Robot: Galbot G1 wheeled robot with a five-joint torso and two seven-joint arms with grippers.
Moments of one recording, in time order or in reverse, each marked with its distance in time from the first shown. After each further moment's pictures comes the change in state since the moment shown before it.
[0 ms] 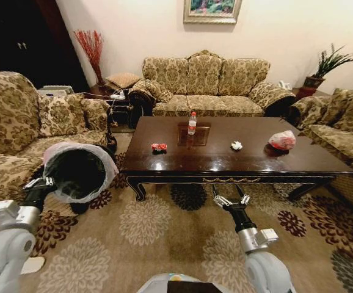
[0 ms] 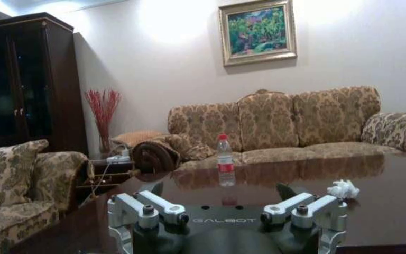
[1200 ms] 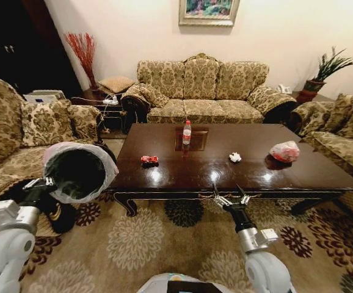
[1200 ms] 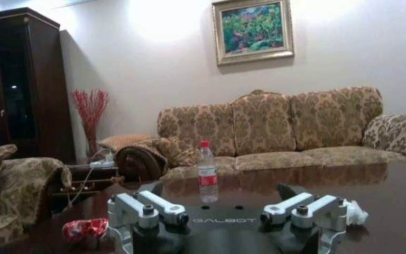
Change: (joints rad) left arm 0.000 0.000 0.000 0.000 0.000 0.000 0.000; right arm 0.000 0.000 0.000 0.000 0.000 0.000 0.000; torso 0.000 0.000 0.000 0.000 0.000
